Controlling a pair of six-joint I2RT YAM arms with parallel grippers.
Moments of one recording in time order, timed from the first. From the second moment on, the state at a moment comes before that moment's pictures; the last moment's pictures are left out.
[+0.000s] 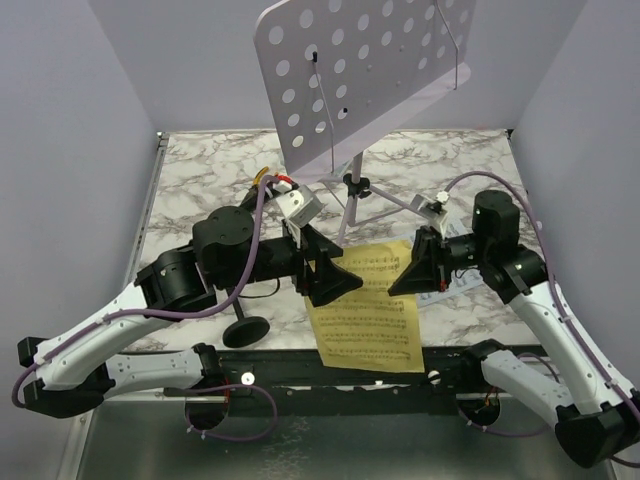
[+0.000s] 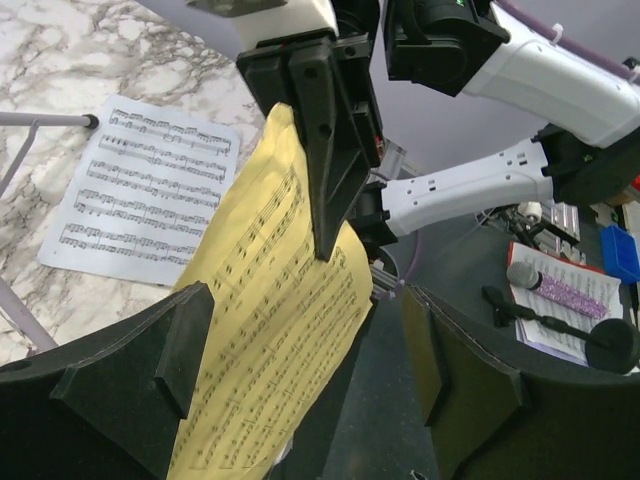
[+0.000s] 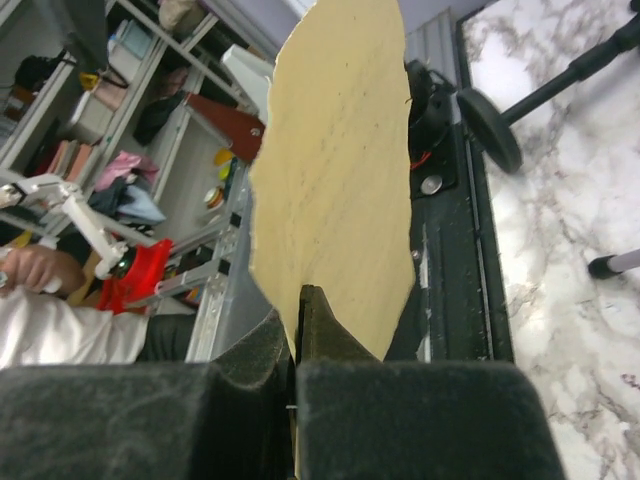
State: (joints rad) left arm -1.11 0.96 1.33 -0.52 0.18 -0.38; right arm 0.34 0.87 0.90 -0.37 -1.40 0.33
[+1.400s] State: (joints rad) left arm -0.99 1.14 1.24 -0.54 0.55 -0.46; right arm 0.66 1.07 0.94 -0.55 -1.27 0.14
